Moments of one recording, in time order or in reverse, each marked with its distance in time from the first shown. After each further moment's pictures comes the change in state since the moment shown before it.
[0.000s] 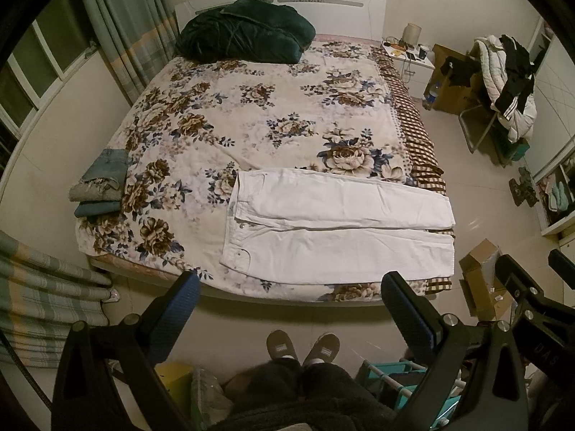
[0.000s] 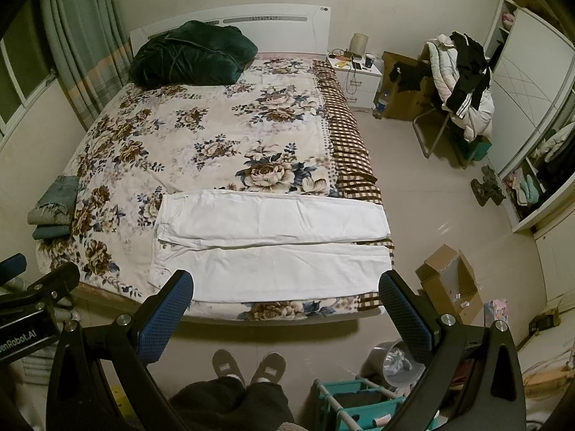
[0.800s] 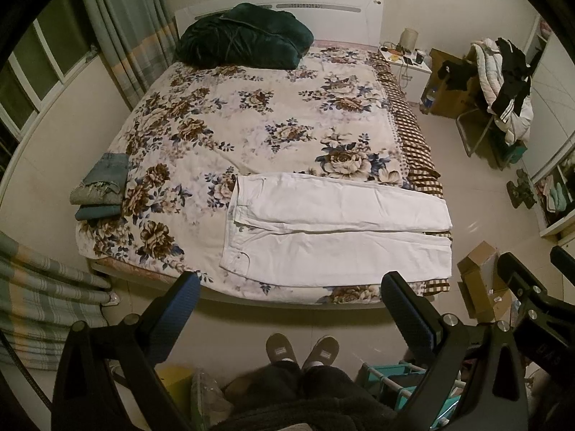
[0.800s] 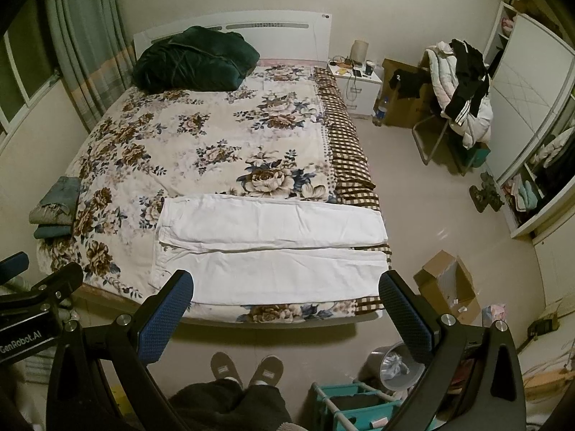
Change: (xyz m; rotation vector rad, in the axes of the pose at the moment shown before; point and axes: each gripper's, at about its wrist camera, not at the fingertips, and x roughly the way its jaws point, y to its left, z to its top) left arm -0.010 -0.003 0.009 -0.005 -0.011 0.002; right arm -0.009 -0.003 0.008 -0.003 -0.009 -0.002
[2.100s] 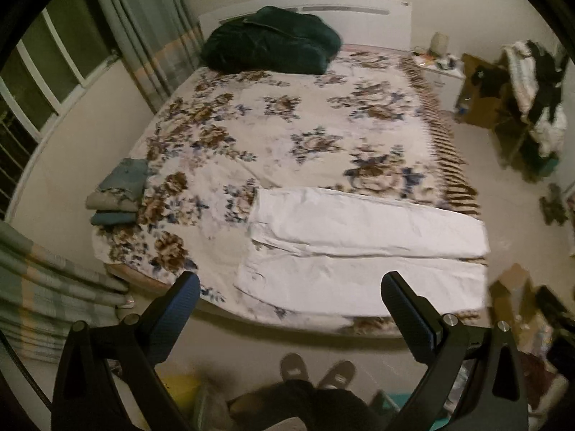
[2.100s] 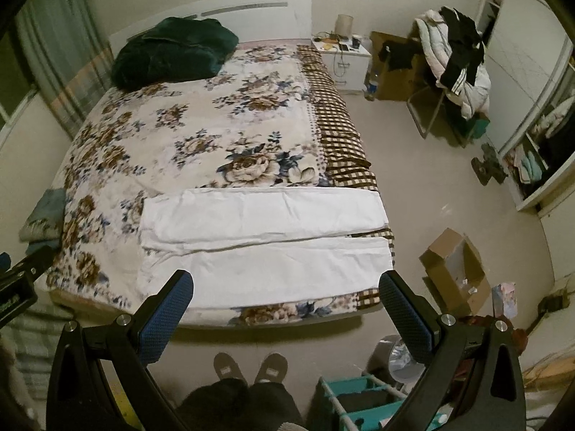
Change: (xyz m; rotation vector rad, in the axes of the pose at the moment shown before) left arm 0.080 -0.023 0.045 -0.034 -0.040 0.164; right arm 0.111 -0.069 0.035 0.087 0.062 0.011
